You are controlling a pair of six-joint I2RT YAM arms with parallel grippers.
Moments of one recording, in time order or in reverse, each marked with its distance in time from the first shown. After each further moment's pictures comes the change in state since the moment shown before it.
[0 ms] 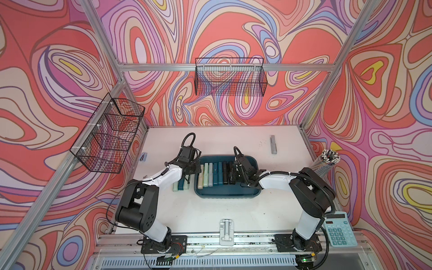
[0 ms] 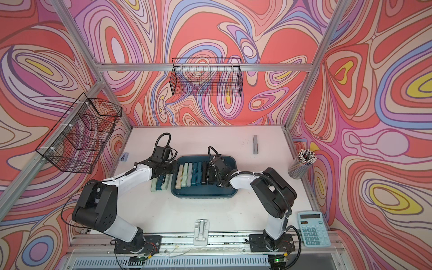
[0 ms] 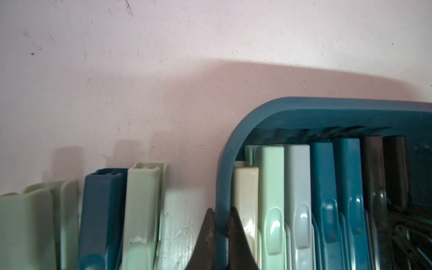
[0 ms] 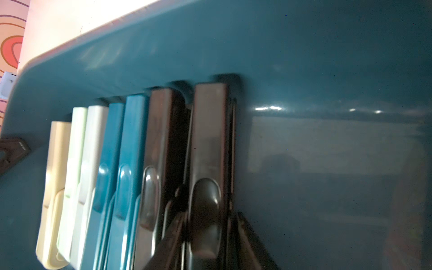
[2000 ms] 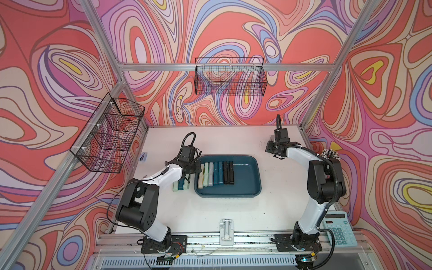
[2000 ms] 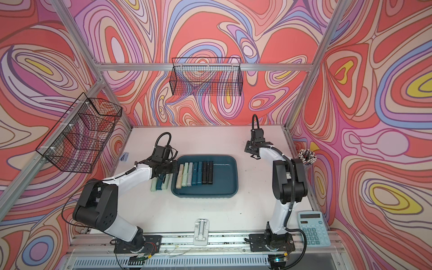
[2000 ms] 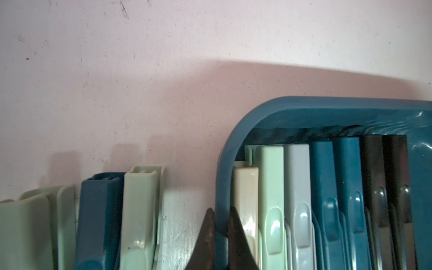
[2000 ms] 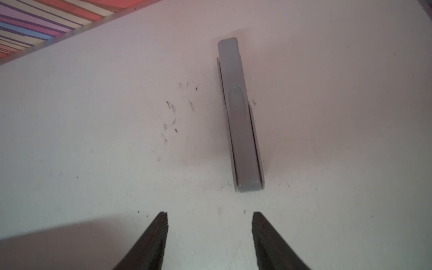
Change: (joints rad) left arm 0.001 0.008 0.007 0.003 0.009 0.014; right arm -0.619 0.120 0.414 -0.385 0.086 -0.395
